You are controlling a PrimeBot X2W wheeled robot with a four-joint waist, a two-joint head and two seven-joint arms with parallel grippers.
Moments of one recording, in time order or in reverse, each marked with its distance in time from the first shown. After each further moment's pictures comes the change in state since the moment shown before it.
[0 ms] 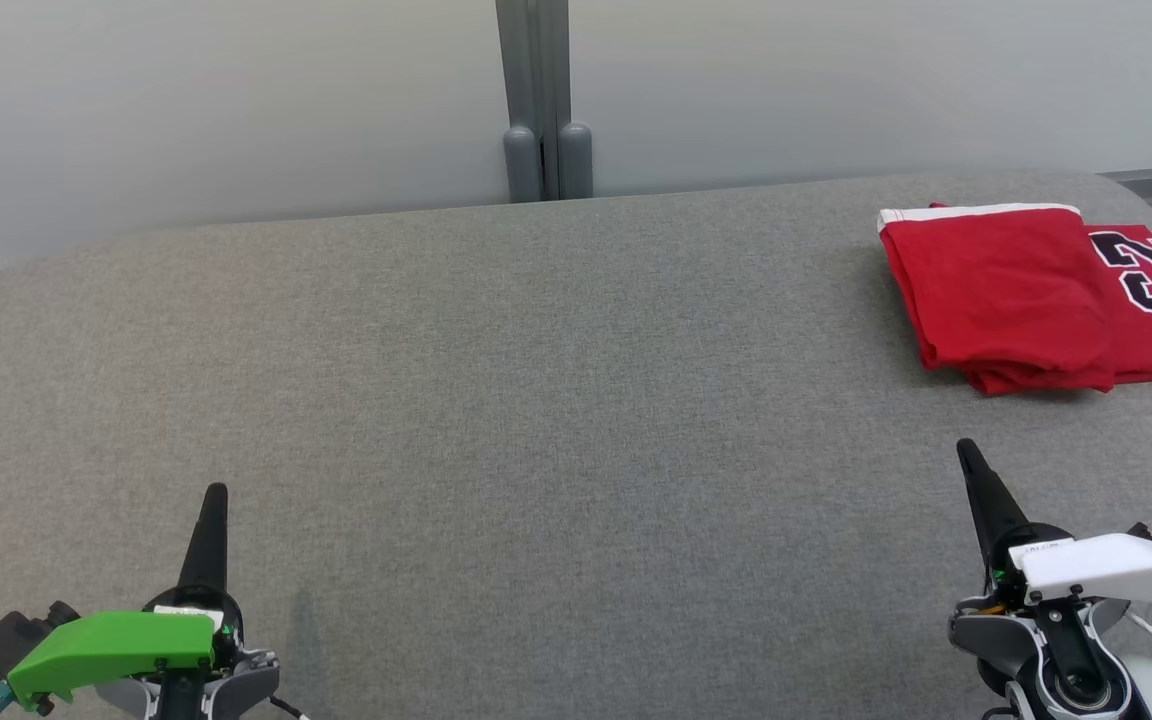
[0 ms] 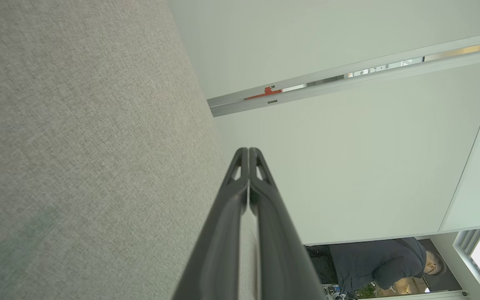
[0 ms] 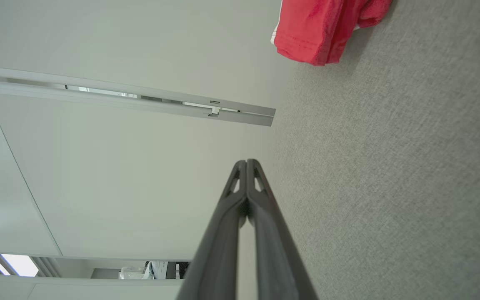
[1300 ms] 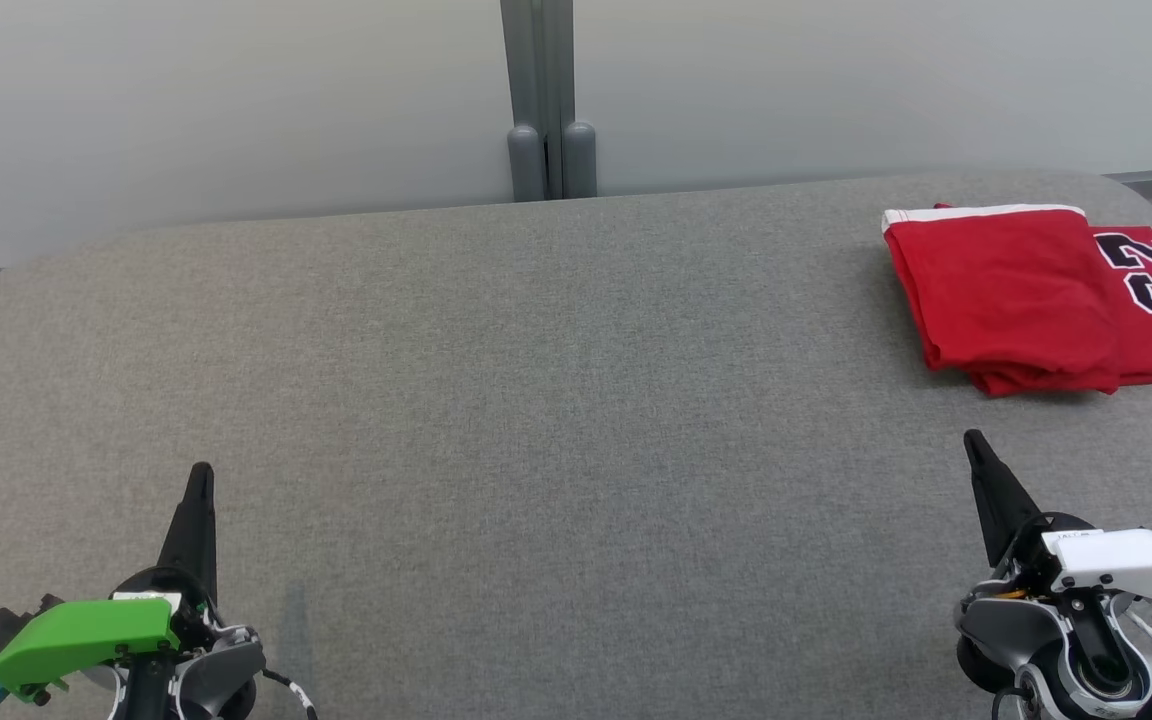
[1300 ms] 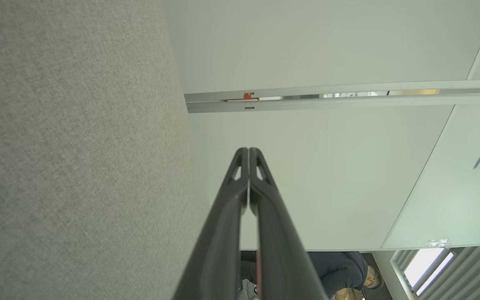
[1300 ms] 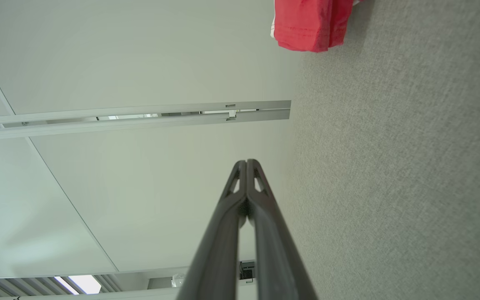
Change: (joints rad) left arm -0.043 -0.006 0.046 0.035 -0.206 -0.031 0.064; right arm -0.023 0.012 -0.047 0.021 0.201 0.000 0.064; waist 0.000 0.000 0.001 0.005
